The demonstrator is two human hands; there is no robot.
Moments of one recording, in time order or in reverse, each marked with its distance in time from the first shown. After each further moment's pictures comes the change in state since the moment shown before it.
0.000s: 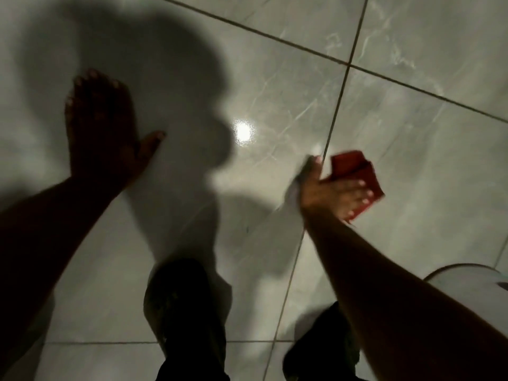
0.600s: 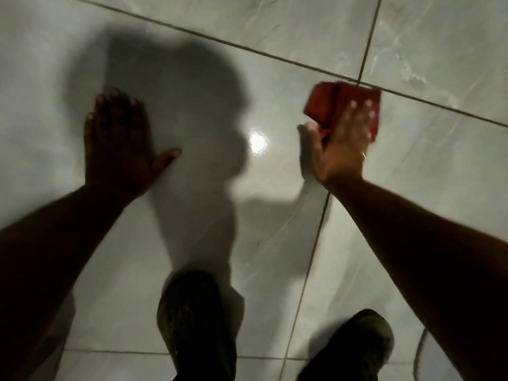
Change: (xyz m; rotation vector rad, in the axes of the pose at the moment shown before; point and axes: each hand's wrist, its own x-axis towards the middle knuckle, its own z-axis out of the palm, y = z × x) left_hand 0.003 0.002 -0.026 0.063 -0.075 -0.018; right_hand 0.051 -0.058 -0.014 -0.166 -0.043 -0.664
